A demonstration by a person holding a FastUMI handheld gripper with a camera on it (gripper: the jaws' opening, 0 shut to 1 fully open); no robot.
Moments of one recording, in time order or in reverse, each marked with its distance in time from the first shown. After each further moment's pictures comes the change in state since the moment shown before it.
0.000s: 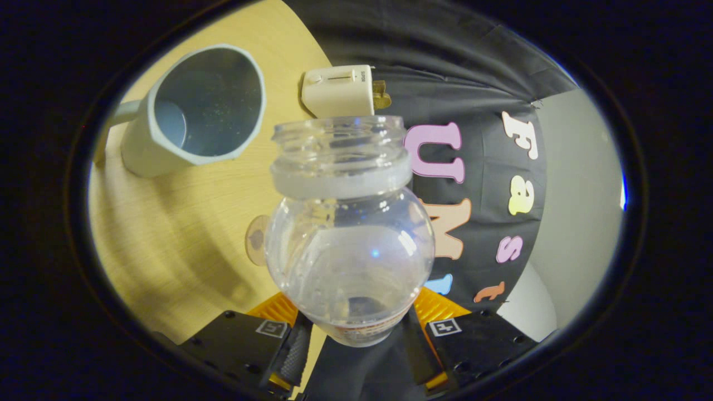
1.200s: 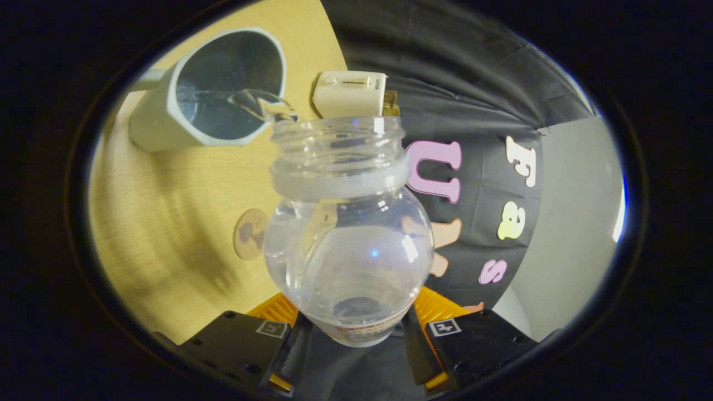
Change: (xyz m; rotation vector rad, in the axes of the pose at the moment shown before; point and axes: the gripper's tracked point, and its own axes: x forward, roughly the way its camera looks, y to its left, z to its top) arm 0.005 -0.012 0.010 -0.131 -0.052 -0.043
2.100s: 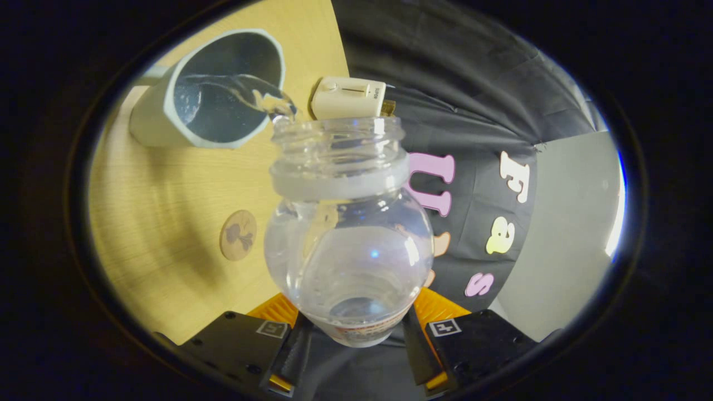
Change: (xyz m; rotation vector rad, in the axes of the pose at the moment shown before) arm 0.001 -0.017 0.013 -0.070 -0.054 -0.045
